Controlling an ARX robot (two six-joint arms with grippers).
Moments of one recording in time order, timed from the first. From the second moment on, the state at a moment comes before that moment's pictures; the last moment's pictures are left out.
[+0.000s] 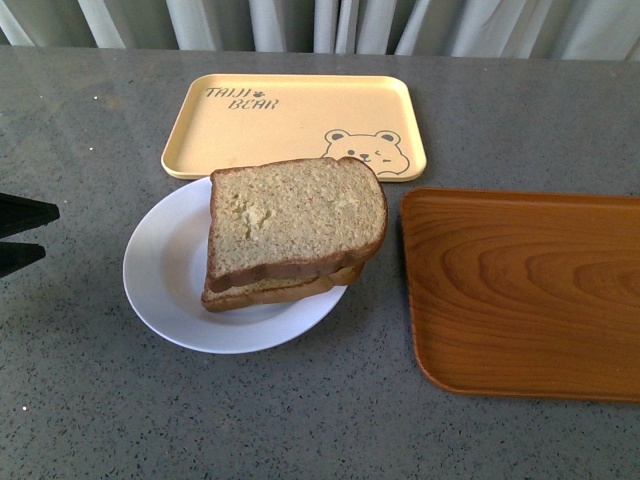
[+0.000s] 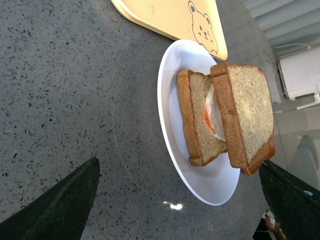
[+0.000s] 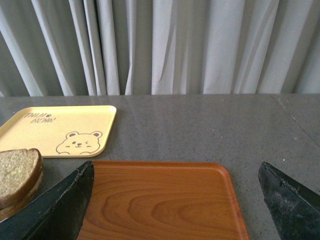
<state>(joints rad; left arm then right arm) 0.32 2.02 0.70 0.43 1.07 -0.12 0.00 0.01 0.02 0.00 0.00 0.00</state>
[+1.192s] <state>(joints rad) 0.11 2.16 0.74 0.62 0.97 -0.40 0.00 0.01 0.02 0.00 0.00 0.00</state>
